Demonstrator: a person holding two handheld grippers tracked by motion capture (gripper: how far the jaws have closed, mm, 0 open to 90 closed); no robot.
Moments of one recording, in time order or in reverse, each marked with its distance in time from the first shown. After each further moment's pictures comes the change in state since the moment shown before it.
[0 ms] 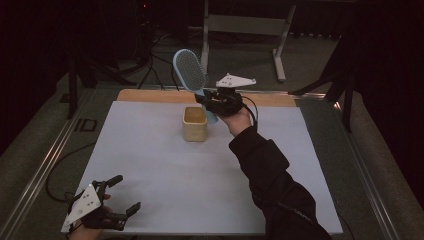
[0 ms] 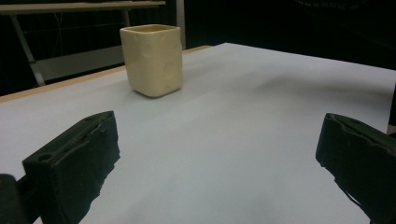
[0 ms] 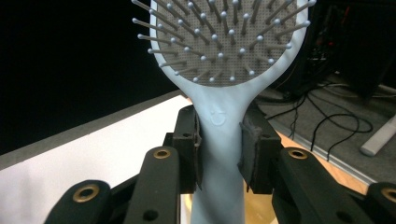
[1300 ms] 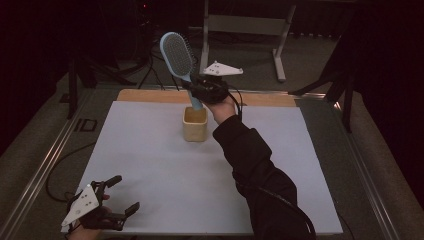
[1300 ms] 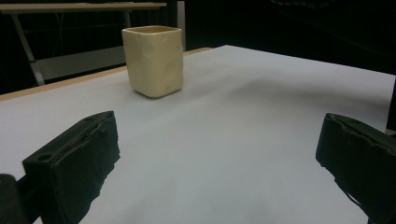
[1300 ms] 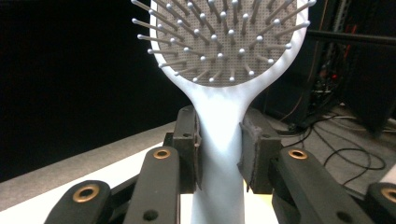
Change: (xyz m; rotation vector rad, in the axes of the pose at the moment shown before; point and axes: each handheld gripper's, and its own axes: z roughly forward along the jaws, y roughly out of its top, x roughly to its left) left arm 0.001 -0.001 -0.002 -0.011 -0.001 -0.017; right arm 0.001 0.026 0.039 -0.120 0.018 -0.018
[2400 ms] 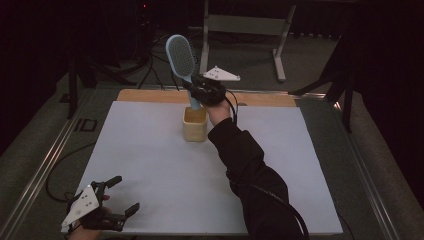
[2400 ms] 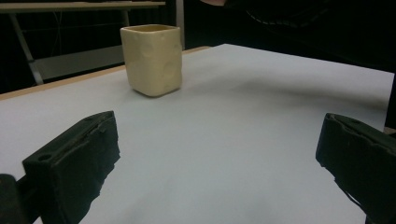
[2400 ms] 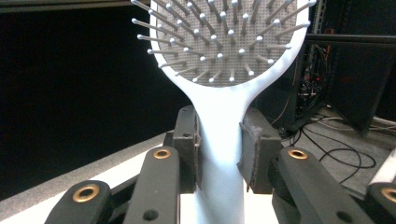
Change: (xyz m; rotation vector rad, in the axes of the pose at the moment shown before) left arm -0.001 0.000 0.000 0.003 -0.005 0.005; right arm -0.015 -0.029 0.021 -0.055 -0.056 0.055
